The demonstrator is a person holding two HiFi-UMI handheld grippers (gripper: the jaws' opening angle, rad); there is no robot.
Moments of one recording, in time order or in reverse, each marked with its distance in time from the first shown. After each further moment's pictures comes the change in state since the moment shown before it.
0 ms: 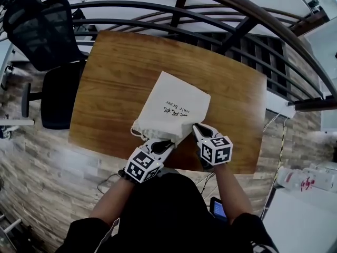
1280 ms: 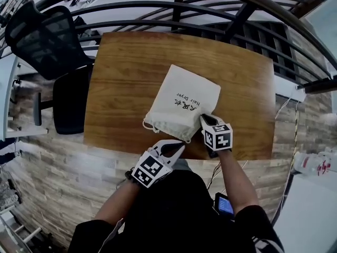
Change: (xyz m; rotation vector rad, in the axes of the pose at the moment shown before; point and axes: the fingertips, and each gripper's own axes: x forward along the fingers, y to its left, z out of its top) left arm -0.048 -0.029 0.006 0.163 0.027 -0.082; right arm 0.035 0.005 -0.022 0.032 0.033 -0.114
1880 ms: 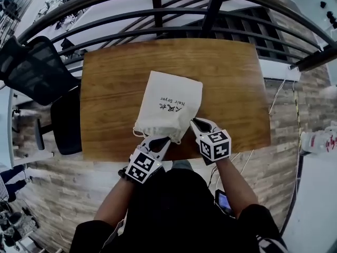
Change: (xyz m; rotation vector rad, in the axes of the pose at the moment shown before) left arm 0.019 0.034 -0.006 0.160 0.159 0.069; right arm -0.054 0.009 0.011 0.092 -0.157 0.072
